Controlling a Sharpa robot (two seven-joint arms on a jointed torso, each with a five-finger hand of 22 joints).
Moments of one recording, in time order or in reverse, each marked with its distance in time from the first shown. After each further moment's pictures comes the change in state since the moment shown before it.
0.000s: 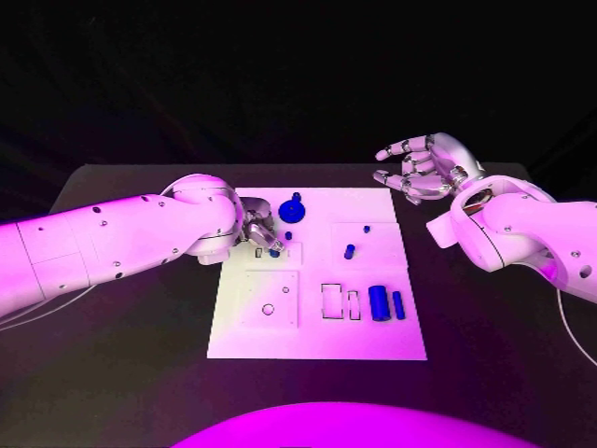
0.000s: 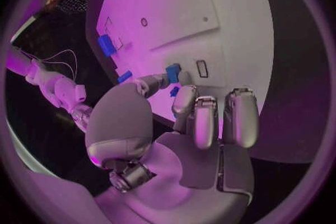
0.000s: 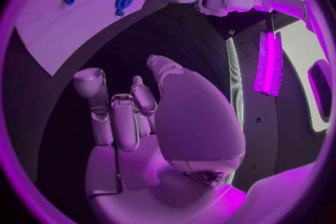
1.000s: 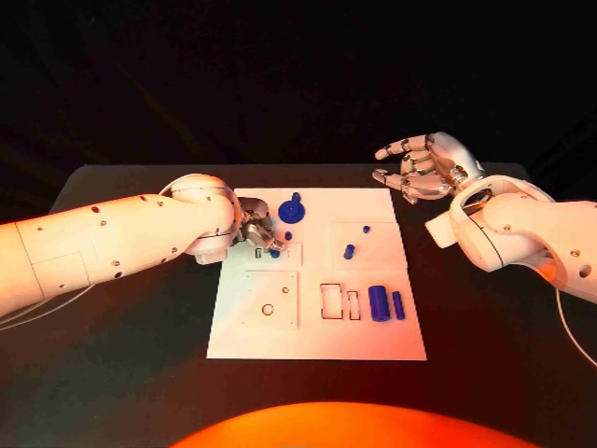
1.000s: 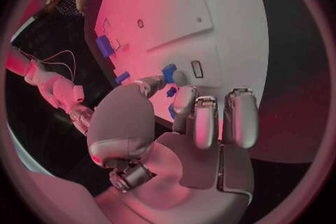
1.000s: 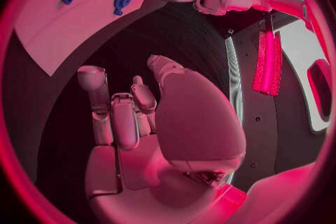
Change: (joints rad) left arm 0.000 0.001 0.000 -0.013 -0.003 0.015 -0.001; left_hand -0.013 0.003 -0.188 0.112 -0.008 0.025 -0.018 -0.010 0.004 0.000 0.000 0.004 0.006 0.000 0.000 0.000 0.000 0.000 0.004 -0.004 0.000 0.004; right arm 0.000 0.000 0.000 0.001 0.008 -0.004 0.012; right_hand -0.005 -0.005 0.006 0.006 0.000 -0.006 0.000 0.004 0.002 -0.016 0.002 -0.017 -0.020 0.000 0.000 -0.025 0.000 0.016 -0.027 -0.002 -0.052 -0.033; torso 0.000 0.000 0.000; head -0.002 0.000
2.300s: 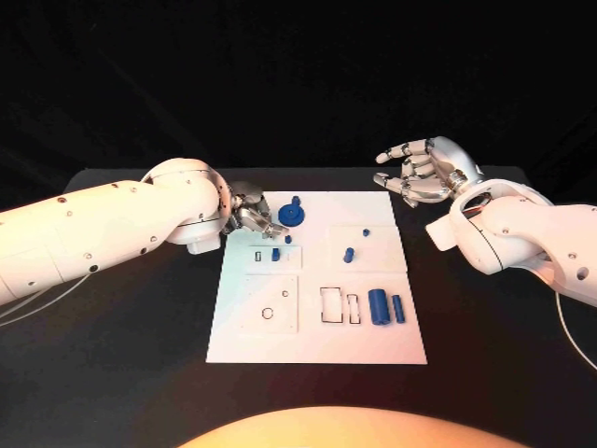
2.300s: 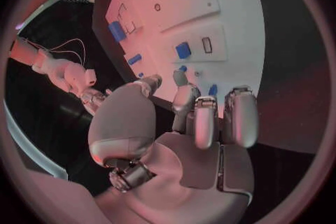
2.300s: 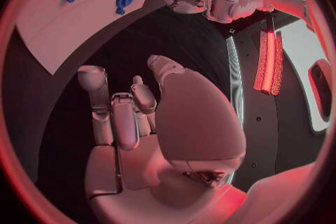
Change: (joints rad) left arm 0.019 -0.070 0.087 0.075 0.024 -0.004 0.000; left_hand -0.017 0.041 -0.139 0.023 -0.155 -0.013 0.012 -0.026 0.005 -0.022 0.001 -0.023 -0.031 0.000 0.000 0.000 0.000 0.000 -0.009 0.000 -0.018 -0.021; right arm -0.002 0.003 -0.001 -0.013 0.005 0.001 0.001; right_hand 0.000 0.000 0.000 0.000 0.000 0.000 0.000 0.004 0.000 0.000 0.000 0.000 0.000 0.000 0.000 0.000 0.001 0.000 -0.001 0.001 -0.004 -0.003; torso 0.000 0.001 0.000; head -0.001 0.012
